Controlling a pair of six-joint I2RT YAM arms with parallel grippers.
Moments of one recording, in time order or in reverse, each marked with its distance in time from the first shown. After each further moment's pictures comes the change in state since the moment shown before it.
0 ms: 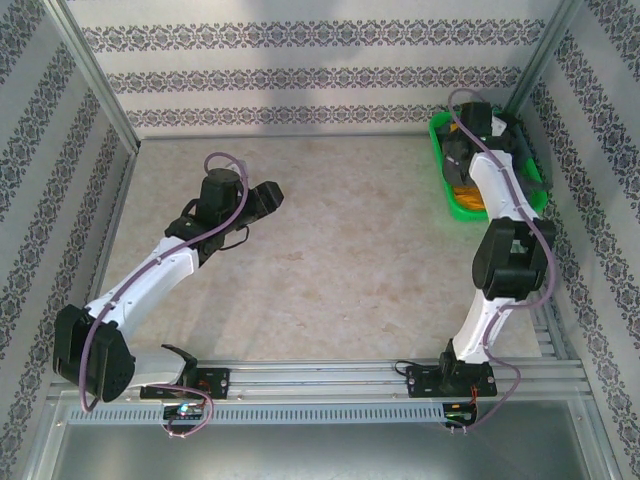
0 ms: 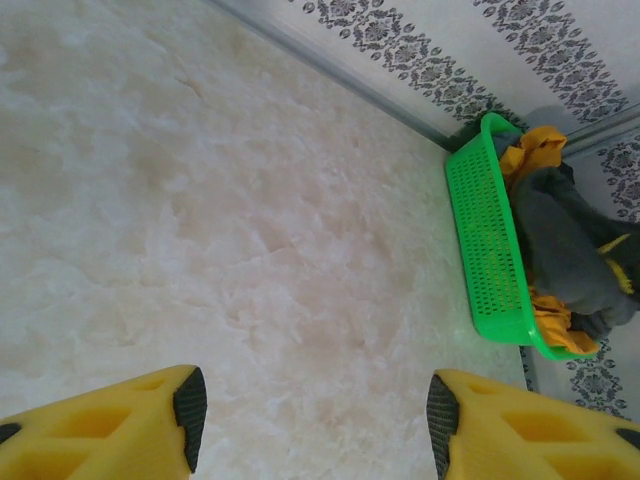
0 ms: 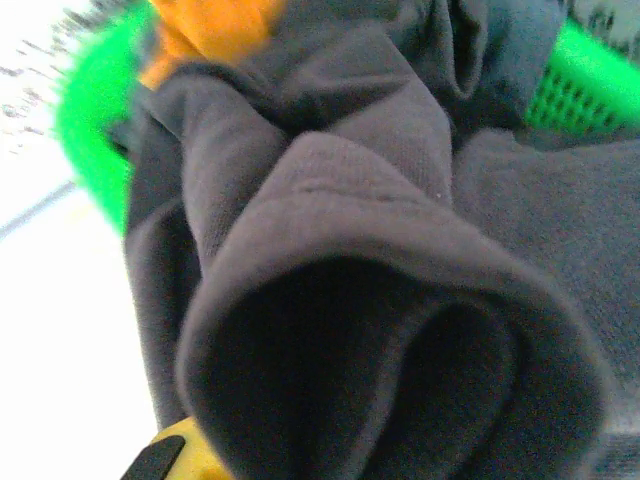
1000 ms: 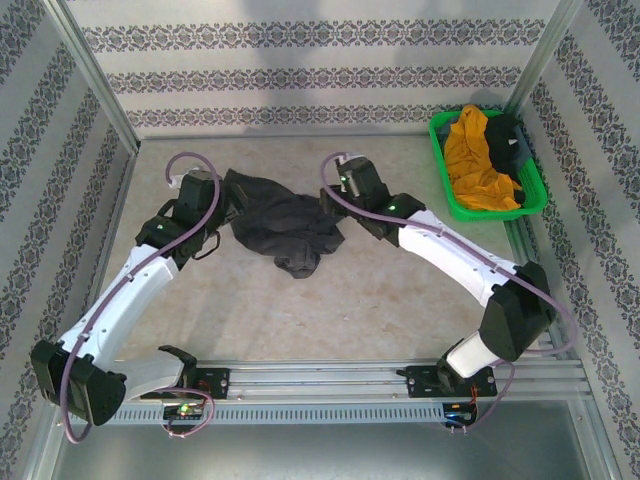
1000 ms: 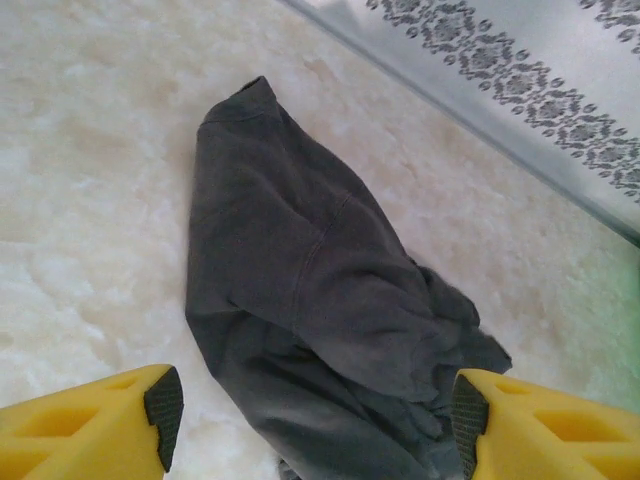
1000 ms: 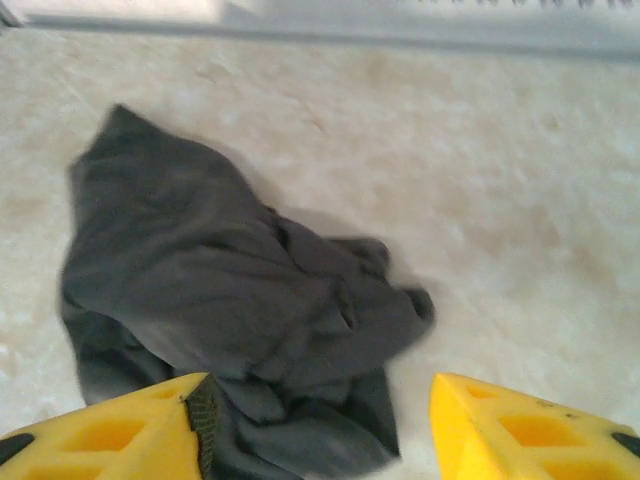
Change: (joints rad) left arm 0.055 -0.128 0.105 -0.425 -0.353 -0.016; right arm 0.686 -0.325 -0.423 0.213 -0.138 -0.120
